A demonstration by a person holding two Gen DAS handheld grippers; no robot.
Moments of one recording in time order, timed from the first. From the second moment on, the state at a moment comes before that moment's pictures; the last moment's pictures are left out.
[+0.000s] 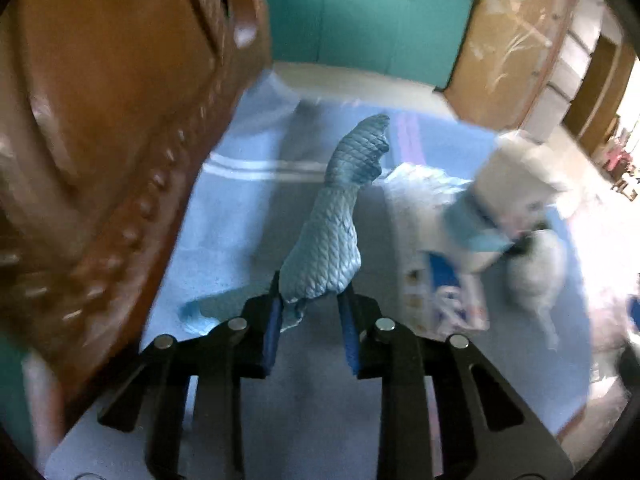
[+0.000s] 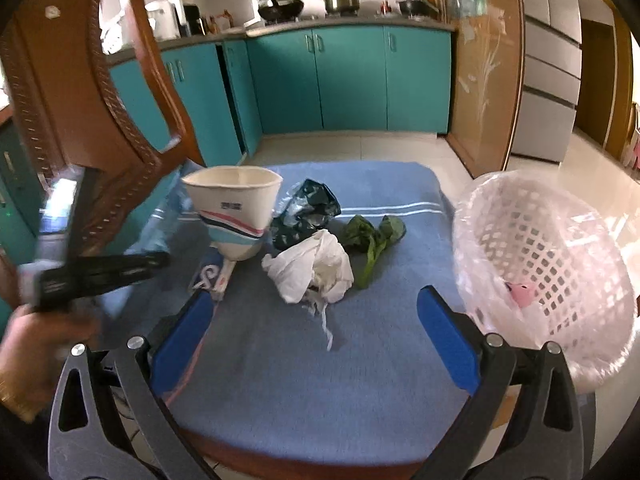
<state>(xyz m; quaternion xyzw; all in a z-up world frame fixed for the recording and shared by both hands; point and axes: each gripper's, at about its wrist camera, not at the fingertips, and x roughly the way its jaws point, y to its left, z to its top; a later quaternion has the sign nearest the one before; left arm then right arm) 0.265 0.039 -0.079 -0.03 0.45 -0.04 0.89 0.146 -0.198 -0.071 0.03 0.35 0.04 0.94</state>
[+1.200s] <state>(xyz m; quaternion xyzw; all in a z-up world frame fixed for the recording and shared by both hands) 0.102 0.010 -0.008 -0.09 0.30 -0.14 0.94 0.056 -0.207 -0.029 0.05 0.28 0.12 0.95</state>
